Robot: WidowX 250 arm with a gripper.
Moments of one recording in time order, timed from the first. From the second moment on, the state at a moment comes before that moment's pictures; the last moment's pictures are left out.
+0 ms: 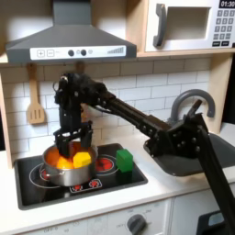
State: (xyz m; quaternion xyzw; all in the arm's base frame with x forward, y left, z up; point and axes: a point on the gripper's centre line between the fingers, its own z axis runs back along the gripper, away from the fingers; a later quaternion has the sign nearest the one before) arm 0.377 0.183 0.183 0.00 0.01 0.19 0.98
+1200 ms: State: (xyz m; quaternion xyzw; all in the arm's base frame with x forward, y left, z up) arm 0.358 0.170 0.185 0.00 0.00 0.18 0.98
